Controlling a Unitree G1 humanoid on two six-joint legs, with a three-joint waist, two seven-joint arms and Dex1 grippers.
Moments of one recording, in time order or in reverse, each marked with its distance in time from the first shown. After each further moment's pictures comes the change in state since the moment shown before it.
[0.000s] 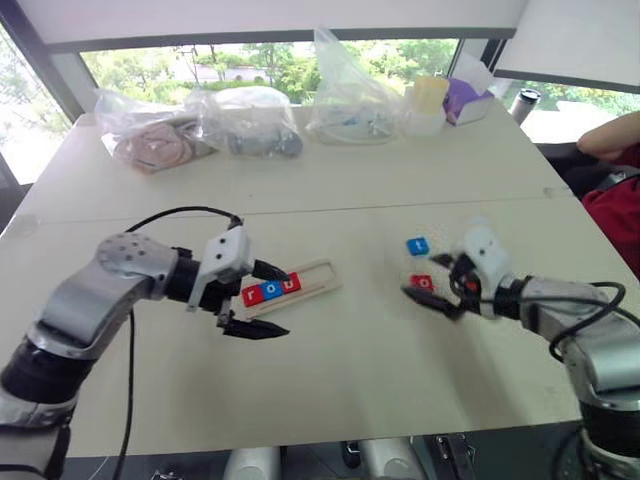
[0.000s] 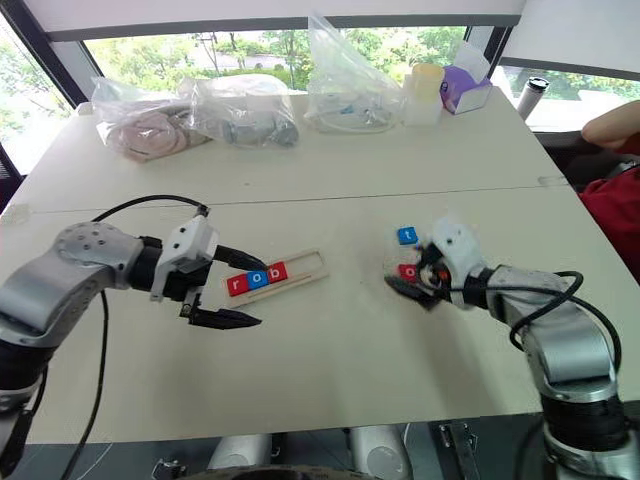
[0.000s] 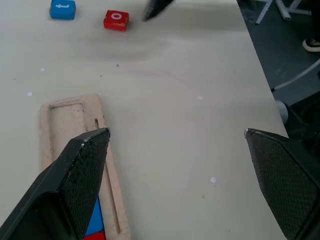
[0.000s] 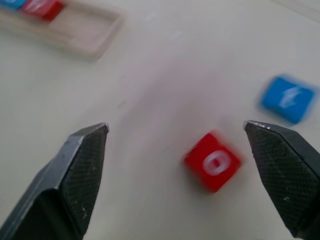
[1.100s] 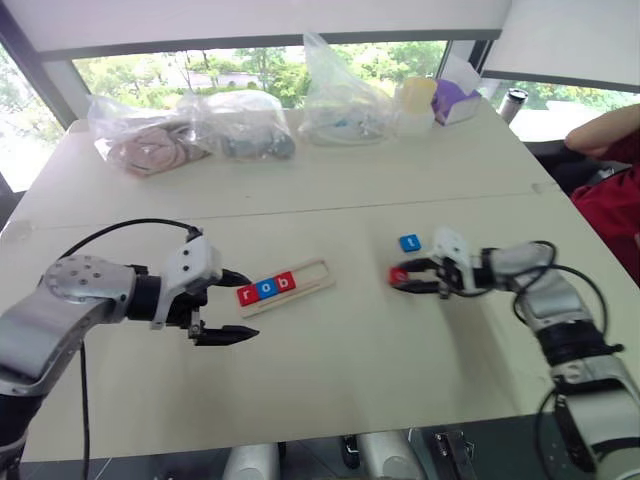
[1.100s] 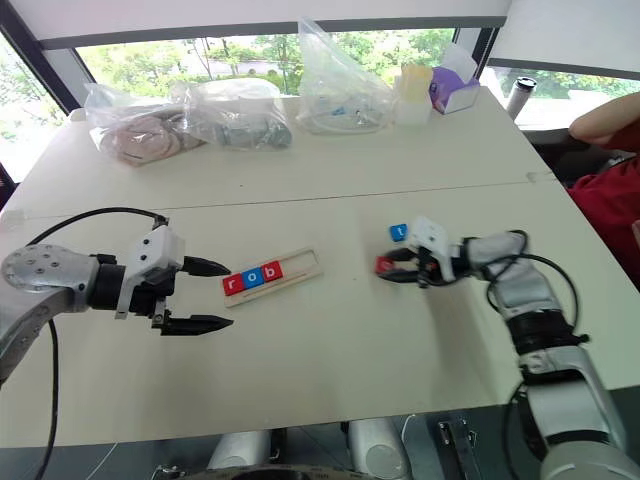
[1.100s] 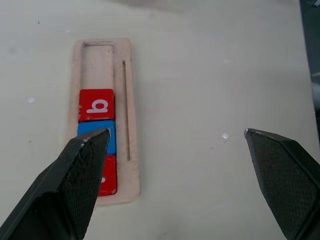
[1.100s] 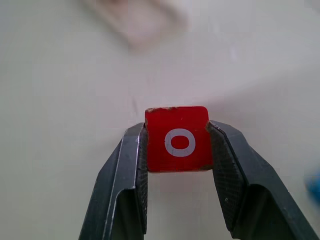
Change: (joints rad) left arm 0.242 0.131 0.192 -0.072 -0.013 0.049 0.133; right arm -0.489 0.194 0.275 0.609 -0.092 -0.495 0.281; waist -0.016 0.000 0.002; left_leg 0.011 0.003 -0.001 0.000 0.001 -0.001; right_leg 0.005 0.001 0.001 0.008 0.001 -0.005
